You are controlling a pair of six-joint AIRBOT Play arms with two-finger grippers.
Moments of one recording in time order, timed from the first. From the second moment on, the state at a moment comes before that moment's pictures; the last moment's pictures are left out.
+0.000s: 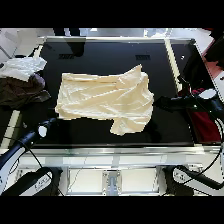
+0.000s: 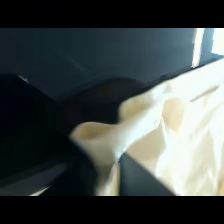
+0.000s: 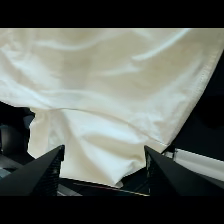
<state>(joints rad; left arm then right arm) 0.05 -1.10 0.33 1.39 -0.10 -2.89 -0.24 -1.21 0.93 -0.81 1.18 1.10</state>
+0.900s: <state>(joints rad) 0.05 -0.97 0.39 1.51 -0.01 -2.89 -0.21 -1.31 0.60 -0.58 0.88 1.34</state>
